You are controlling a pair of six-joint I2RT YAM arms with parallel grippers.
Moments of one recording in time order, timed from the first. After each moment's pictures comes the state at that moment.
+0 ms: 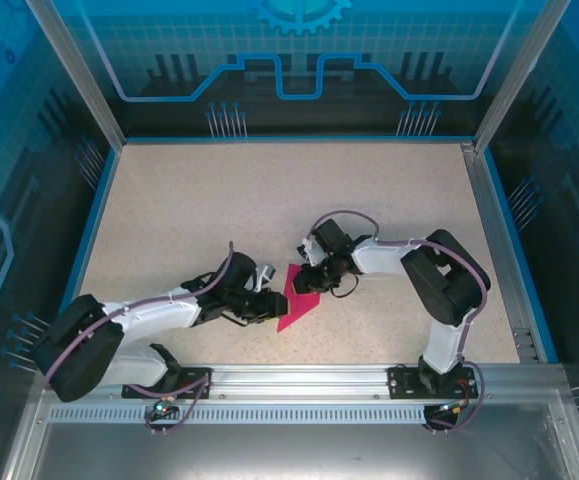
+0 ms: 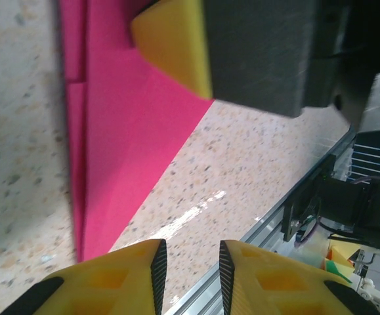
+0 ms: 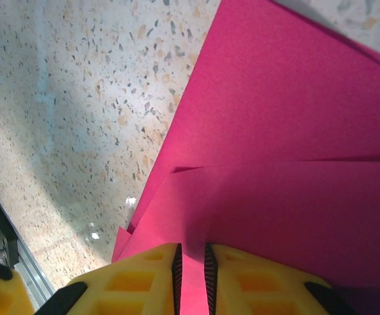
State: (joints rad) left arm -0.70 1.29 0.48 -0.03 0.55 -0.95; right arm 0.65 1.84 0.94 -0.28 -0.58 0.46
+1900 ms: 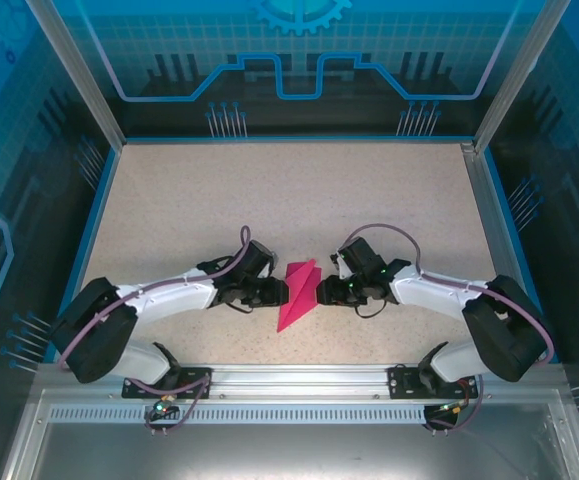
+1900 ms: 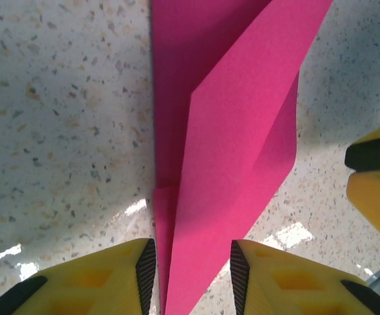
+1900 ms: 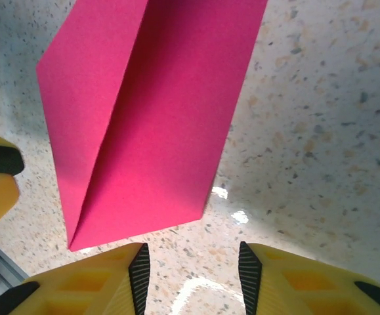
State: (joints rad) left arm -0.71 1.43 0.69 -0.30 0.24 -0.78; right arm 0.66 1.41 0.64 -0.29 -0.34 0.69
